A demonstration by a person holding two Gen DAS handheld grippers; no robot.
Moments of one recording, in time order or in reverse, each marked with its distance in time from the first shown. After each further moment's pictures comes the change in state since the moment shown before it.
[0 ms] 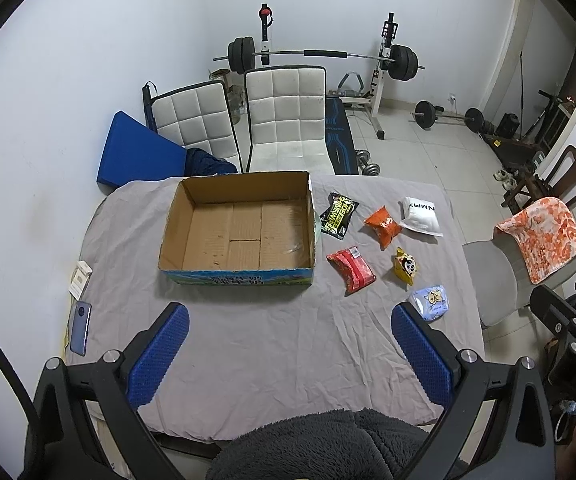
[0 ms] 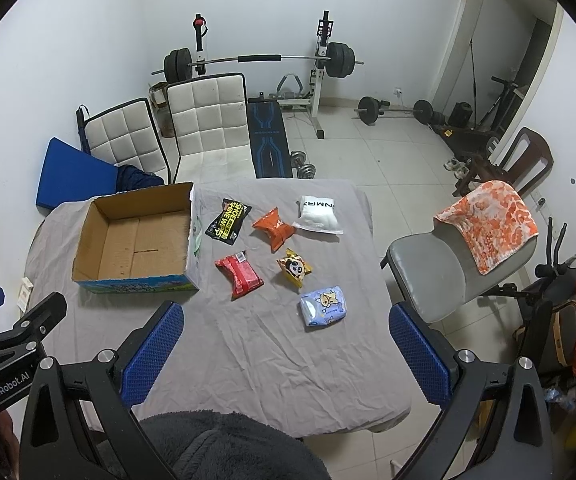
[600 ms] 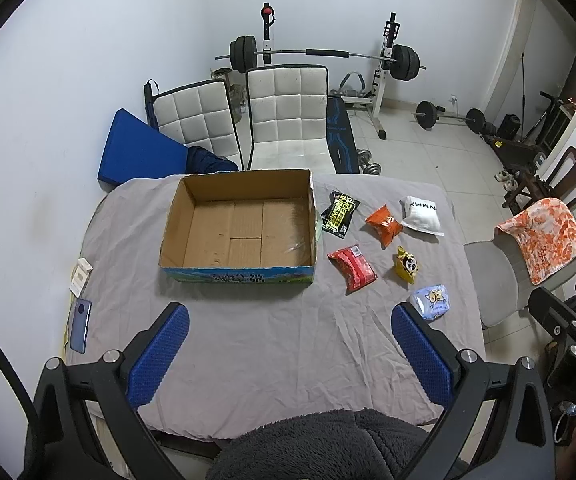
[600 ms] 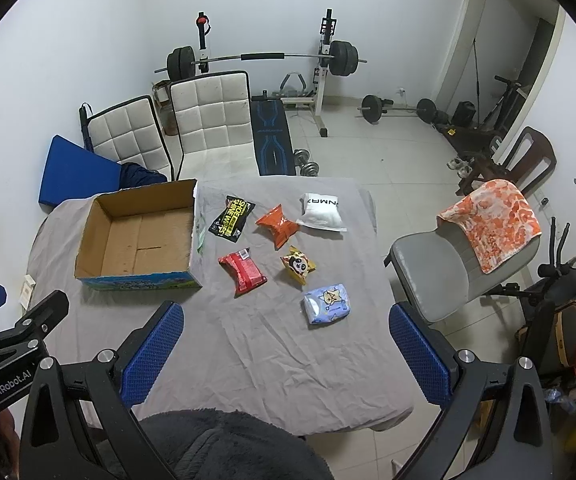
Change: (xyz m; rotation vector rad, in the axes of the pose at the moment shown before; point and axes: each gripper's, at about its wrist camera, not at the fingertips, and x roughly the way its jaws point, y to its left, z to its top) left arm -0.002 0.000 0.001 0.000 -0.003 0.006; right arm 0.002 0.006 0.000 -0.006 0.006 0.012
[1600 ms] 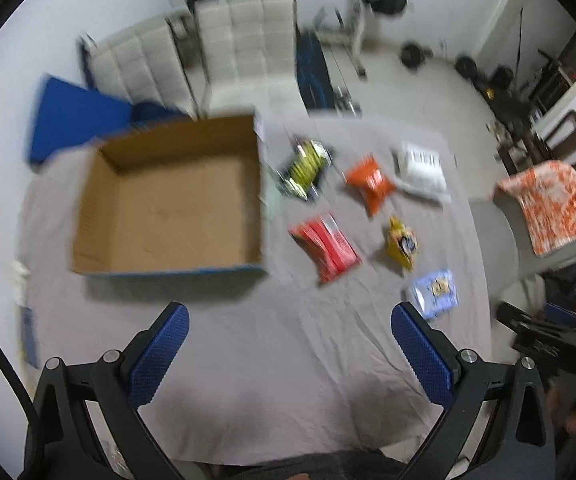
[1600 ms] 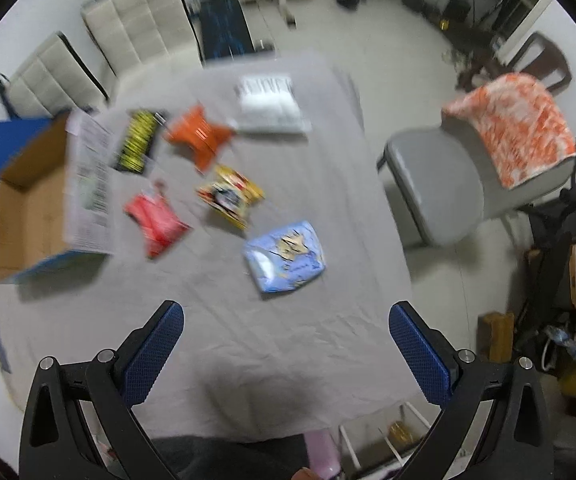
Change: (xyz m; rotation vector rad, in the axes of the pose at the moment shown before) left arm 0.208 -0.067 0.034 0.043 0.282 -0.091; right arm 0.285 -0.106 -0.008 0.121 0.429 -0.034
